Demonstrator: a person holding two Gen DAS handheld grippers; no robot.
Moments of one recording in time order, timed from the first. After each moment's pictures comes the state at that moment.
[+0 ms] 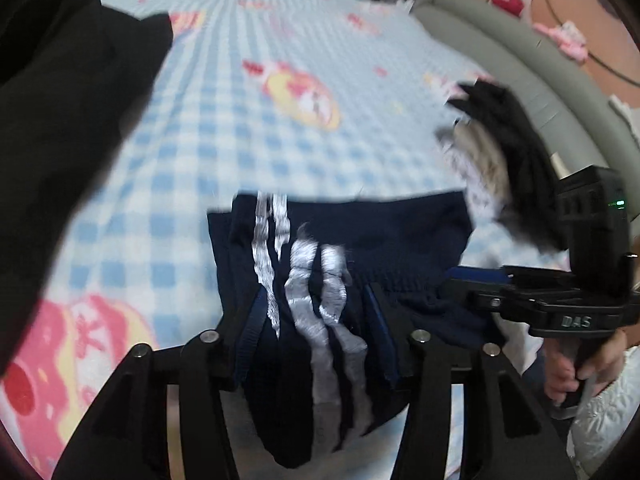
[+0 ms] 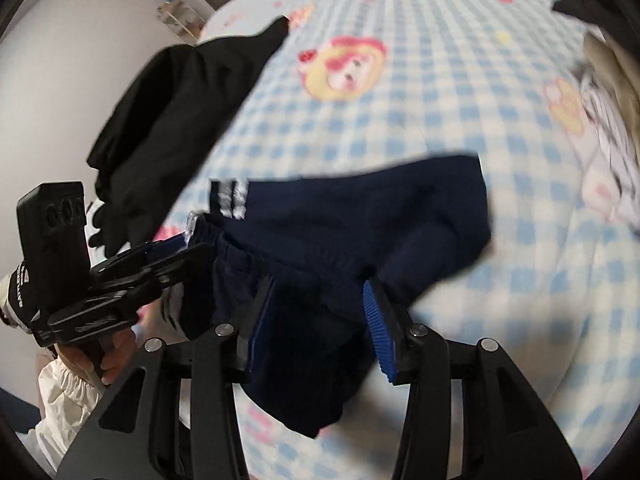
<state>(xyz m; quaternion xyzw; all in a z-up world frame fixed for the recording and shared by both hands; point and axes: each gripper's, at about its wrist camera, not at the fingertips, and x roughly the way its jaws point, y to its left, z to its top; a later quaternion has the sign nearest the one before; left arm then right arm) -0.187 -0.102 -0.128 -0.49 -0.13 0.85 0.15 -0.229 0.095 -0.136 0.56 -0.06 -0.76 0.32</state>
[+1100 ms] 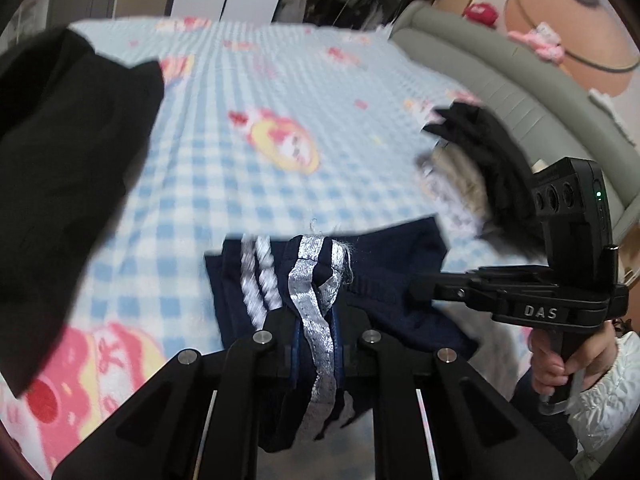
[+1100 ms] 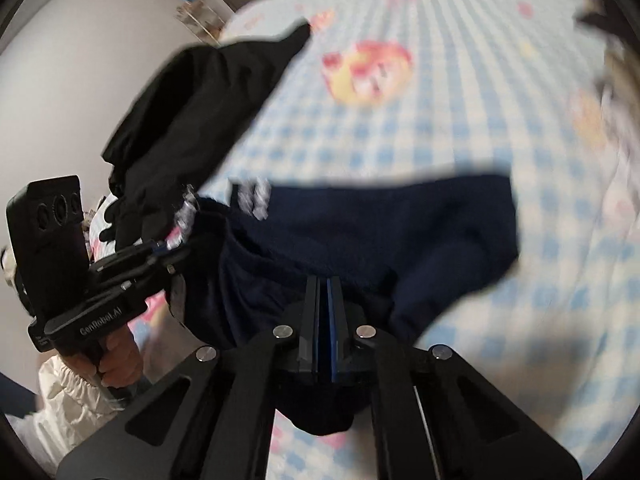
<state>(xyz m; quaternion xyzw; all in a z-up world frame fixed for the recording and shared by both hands) -0.170 -0.100 -0.085 -0.41 -0.12 0.89 0.16 -0.225 0.081 -0.127 0.51 -0.05 -0.78 0.36</state>
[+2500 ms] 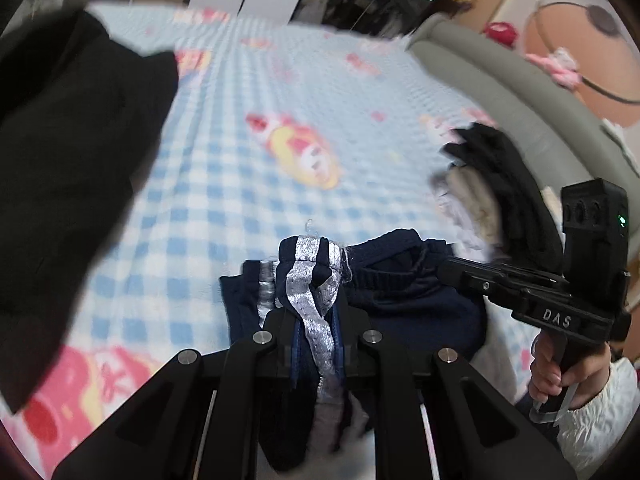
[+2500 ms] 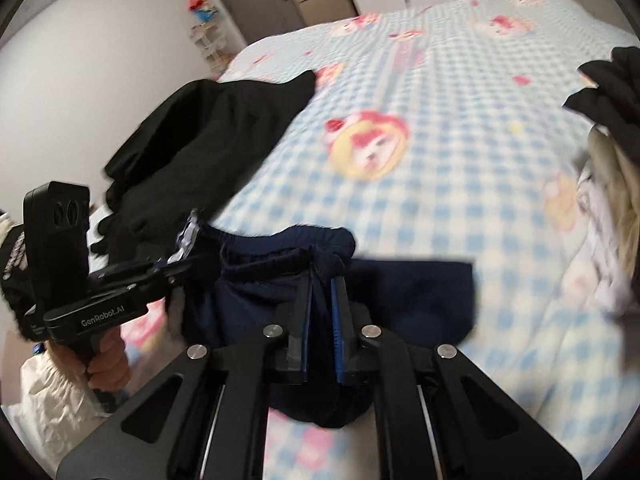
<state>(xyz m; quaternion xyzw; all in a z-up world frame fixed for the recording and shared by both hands) -0.211 -0.118 -0.118 -0.45 -0.16 0.87 0.12 -0.243 0.085 -0.105 0.46 -0.03 -0.82 0.33</state>
